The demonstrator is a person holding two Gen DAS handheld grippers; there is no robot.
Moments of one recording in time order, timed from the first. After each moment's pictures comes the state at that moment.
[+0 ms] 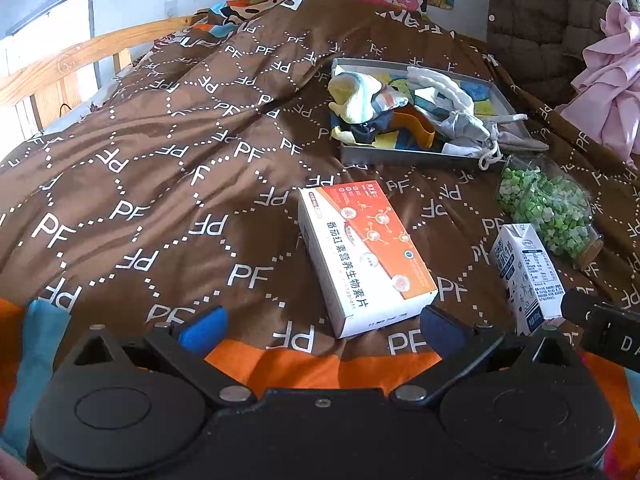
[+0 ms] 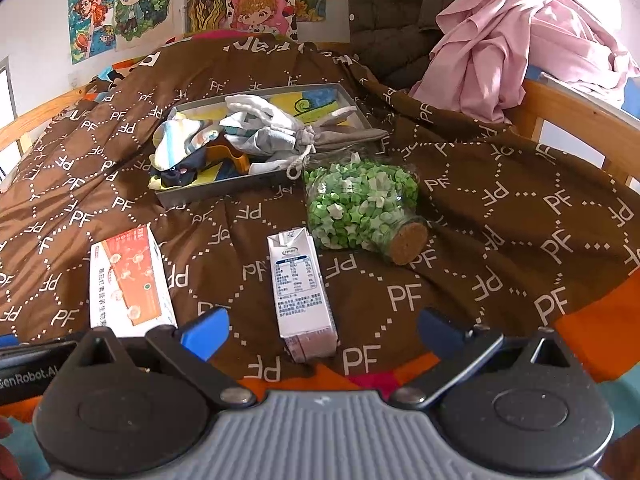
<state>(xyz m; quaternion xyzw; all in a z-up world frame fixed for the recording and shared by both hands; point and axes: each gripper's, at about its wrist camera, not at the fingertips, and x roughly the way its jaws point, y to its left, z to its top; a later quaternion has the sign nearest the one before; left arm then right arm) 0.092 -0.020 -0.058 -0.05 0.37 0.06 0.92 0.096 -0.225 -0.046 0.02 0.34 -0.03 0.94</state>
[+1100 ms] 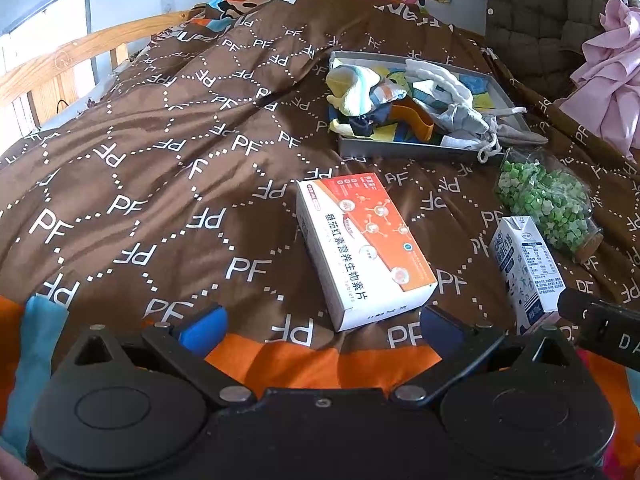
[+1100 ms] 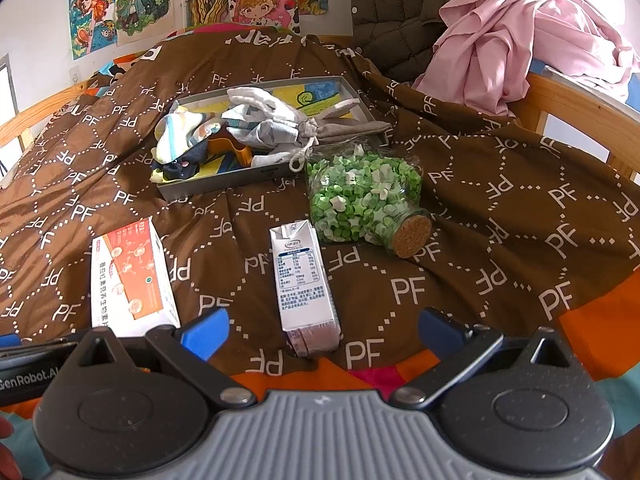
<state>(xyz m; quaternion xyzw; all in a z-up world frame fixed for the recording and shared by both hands) 0.092 -0.019 -0.060 -0.05 0.38 0.05 0.92 0.096 -0.223 -0.048 0.02 0.34 -0.03 0.94</state>
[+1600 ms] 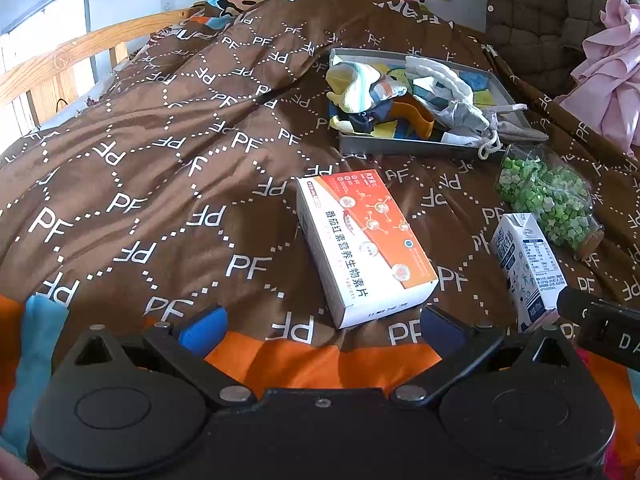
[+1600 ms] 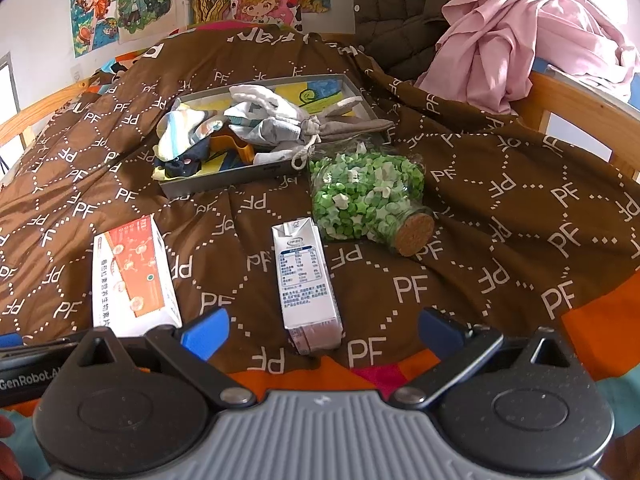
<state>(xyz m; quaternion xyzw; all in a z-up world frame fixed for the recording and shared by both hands) 0.093 -0.019 -0.061 -0.05 0.39 0.05 0.92 0.095 -0.222 -0.050 0.02 0.34 -0.03 0.94</state>
